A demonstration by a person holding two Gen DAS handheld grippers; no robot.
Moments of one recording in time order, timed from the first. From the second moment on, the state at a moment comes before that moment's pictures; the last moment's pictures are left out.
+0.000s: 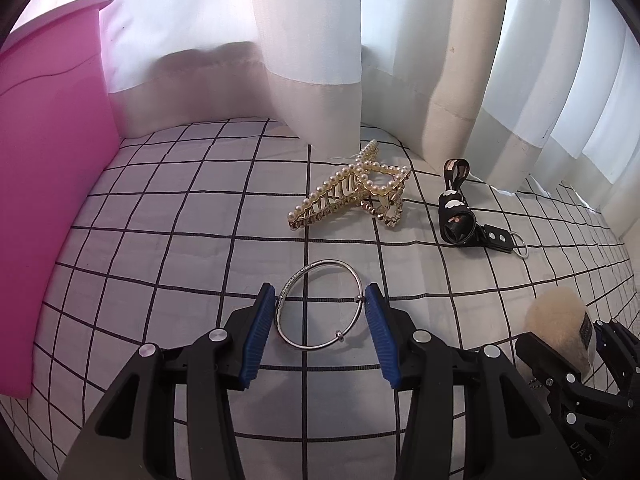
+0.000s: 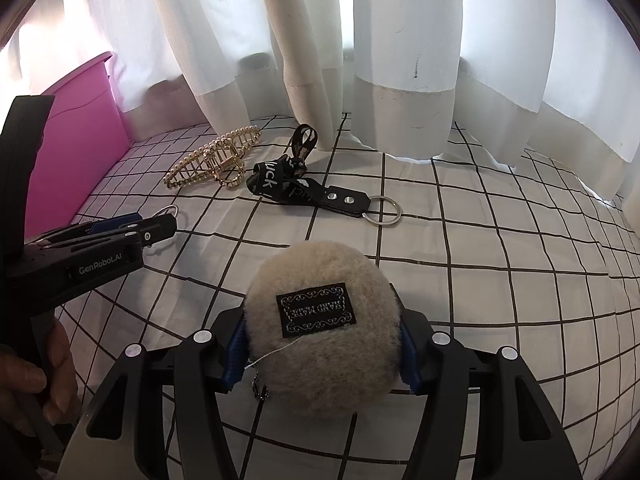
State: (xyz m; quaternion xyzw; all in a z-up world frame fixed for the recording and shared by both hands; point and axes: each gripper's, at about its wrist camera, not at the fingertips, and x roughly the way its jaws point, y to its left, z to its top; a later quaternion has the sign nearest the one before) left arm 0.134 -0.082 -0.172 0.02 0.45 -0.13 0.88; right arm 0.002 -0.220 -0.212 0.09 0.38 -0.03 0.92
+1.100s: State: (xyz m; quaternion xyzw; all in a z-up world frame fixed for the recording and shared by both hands) left arm 0.057 -0.054 0.000 -0.06 0.37 -0.01 0.93; right arm -0.016 -0.223 -0.059 0.02 0.31 0.13 0.94
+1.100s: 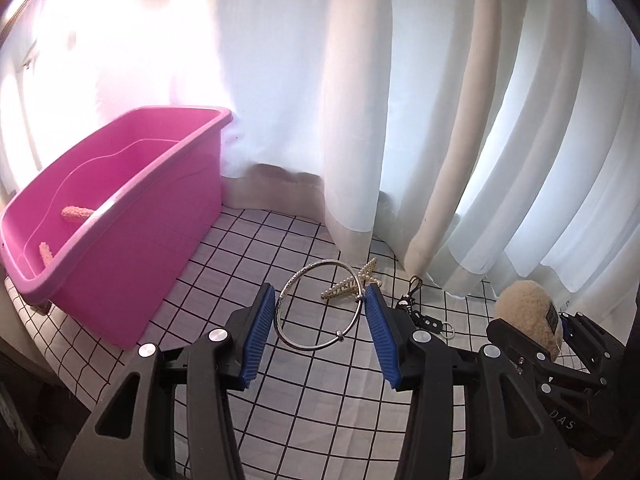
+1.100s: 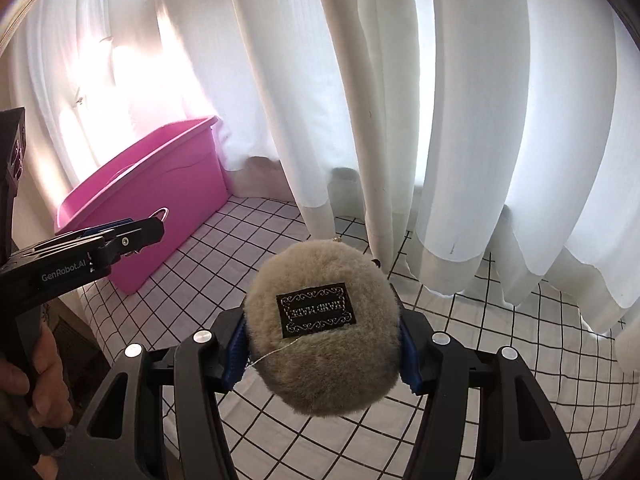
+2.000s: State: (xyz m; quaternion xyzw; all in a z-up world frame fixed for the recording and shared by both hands) left arm 0.094 0.219 0.067 -0.09 0.33 0.11 0.93; right arm 0.131 0.040 0.062 0.02 0.27 0.31 0.91
